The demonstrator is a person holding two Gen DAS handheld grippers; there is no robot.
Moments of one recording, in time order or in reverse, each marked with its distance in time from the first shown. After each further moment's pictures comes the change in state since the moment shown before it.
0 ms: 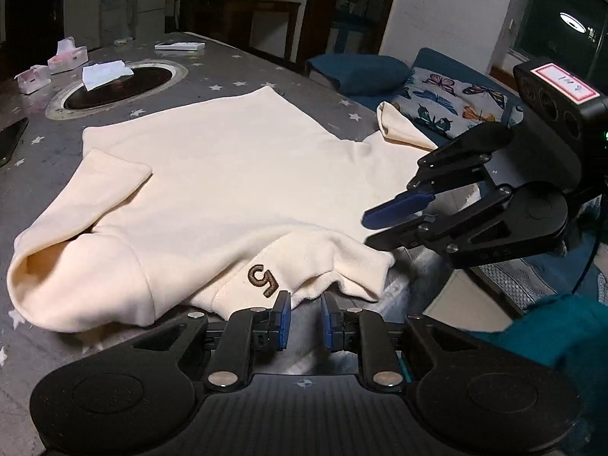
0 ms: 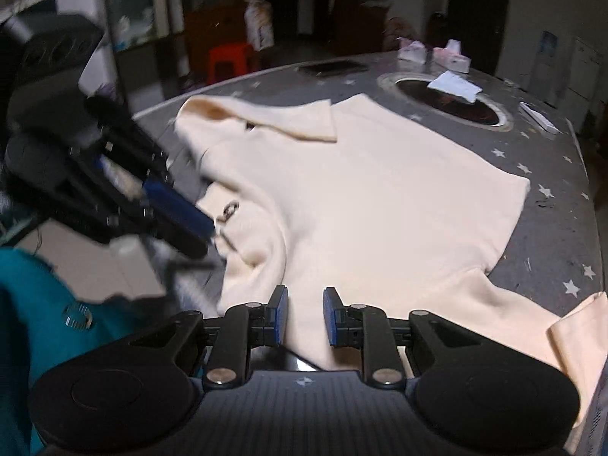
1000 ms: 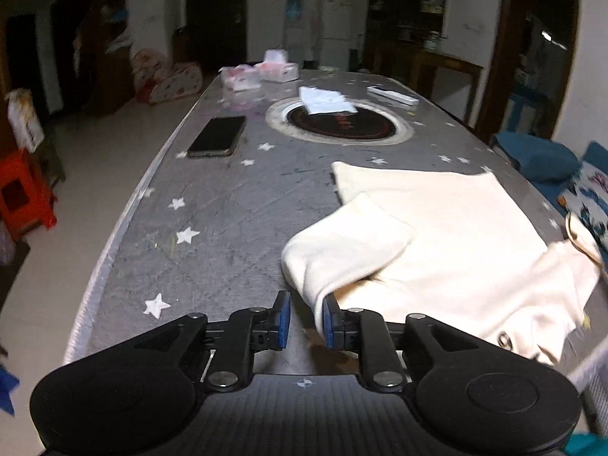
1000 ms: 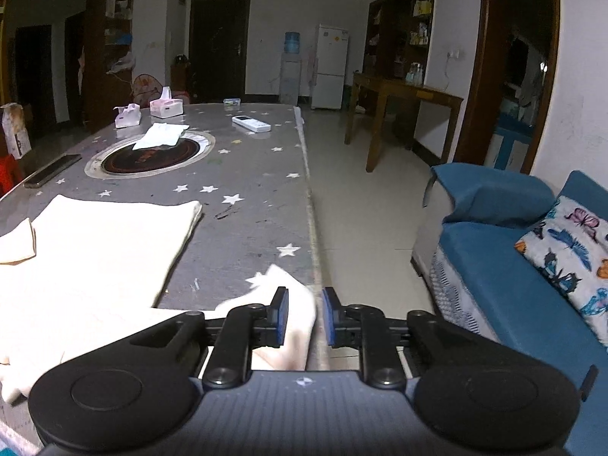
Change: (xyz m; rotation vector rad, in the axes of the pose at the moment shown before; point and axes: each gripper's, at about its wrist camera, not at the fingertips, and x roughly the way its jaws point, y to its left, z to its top) left arm -0.068 0.092 -0.003 -0.280 -0.142 0.485; right arm -0.075 -0.139 -0.037 0.506 -0.173 -0.663
